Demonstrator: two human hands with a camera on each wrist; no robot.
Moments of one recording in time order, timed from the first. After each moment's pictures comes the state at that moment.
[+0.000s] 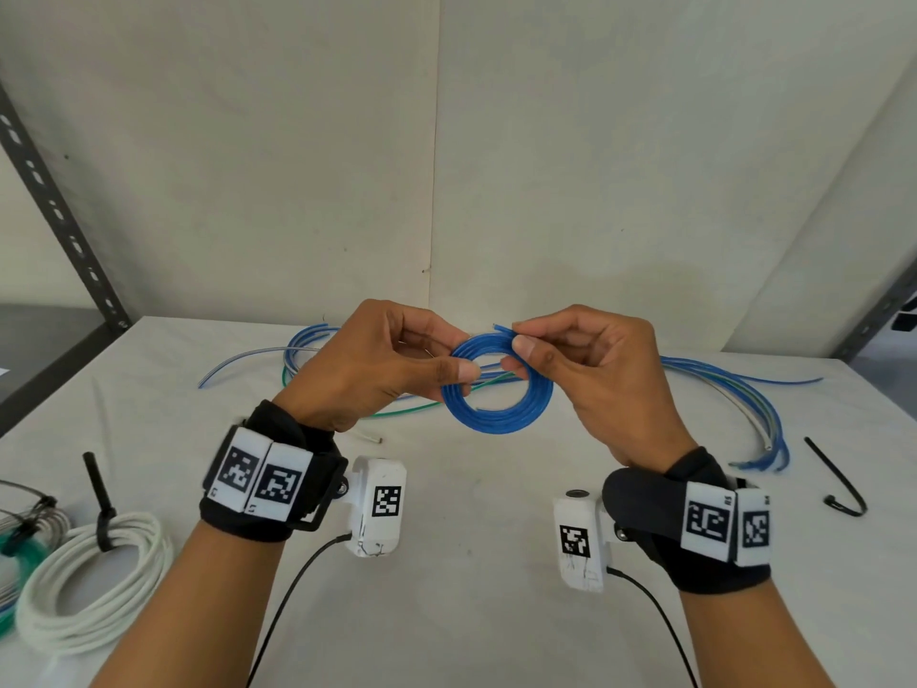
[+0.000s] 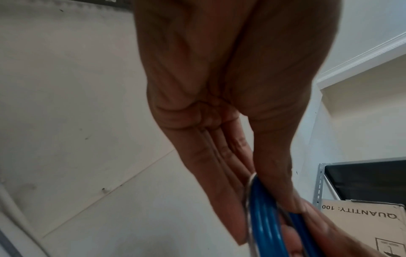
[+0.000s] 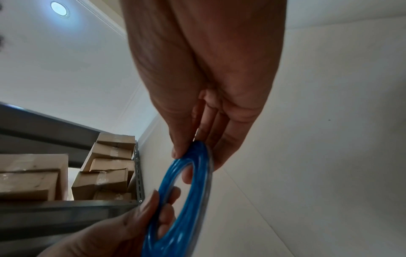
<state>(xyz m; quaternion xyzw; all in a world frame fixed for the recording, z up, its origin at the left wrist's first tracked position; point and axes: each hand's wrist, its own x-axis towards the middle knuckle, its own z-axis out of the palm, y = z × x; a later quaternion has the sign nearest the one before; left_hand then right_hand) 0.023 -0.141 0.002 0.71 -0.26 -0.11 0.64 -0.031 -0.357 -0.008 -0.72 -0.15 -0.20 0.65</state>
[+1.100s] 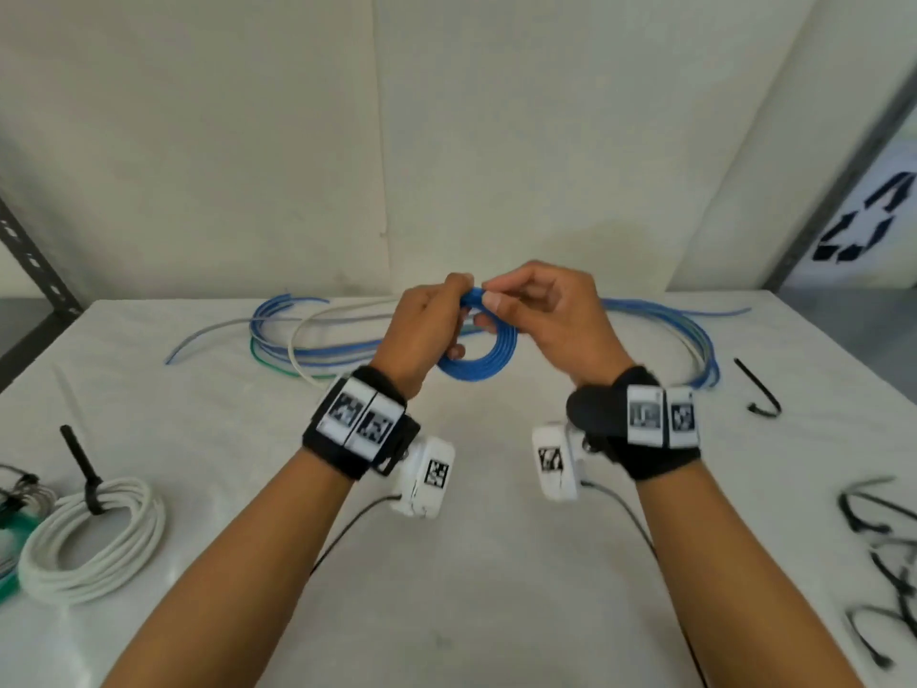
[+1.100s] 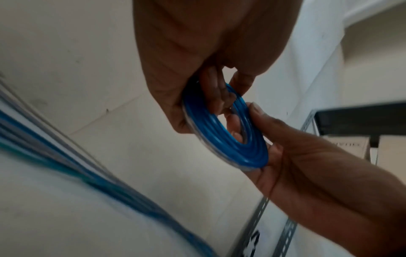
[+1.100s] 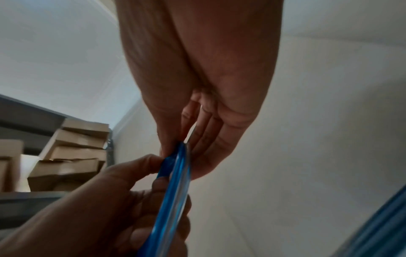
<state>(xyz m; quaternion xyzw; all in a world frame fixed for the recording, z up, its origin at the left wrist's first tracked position) 0.010 -0.220 -0.019 0.69 -0.13 -0.09 0.71 -0.036 -0.371 -0.015 -0.75 -0.10 -0.18 0.63</state>
